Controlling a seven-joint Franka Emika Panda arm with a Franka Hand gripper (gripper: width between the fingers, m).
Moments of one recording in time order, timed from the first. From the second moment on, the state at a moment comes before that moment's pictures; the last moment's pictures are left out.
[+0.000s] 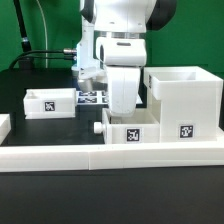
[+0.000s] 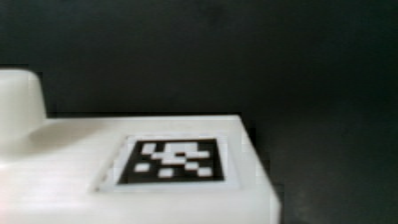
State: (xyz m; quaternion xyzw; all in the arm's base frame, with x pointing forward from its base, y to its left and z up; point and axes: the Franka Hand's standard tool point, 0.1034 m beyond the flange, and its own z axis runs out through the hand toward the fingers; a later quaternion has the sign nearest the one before) arm 0.531 -0.005 0.013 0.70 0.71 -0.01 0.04
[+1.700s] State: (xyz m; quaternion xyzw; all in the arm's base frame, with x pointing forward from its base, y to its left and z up) arm 0.533 -0.008 0.018 0.71 0.70 0.00 0.04
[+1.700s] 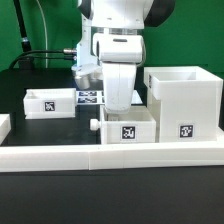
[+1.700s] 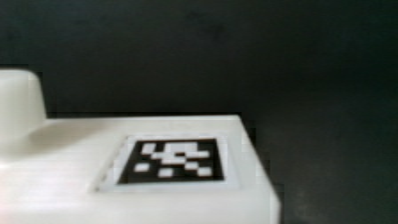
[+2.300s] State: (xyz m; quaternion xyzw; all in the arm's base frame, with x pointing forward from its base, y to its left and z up) arm 0.529 -0.003 0.013 0.71 0.70 -0.01 0.03
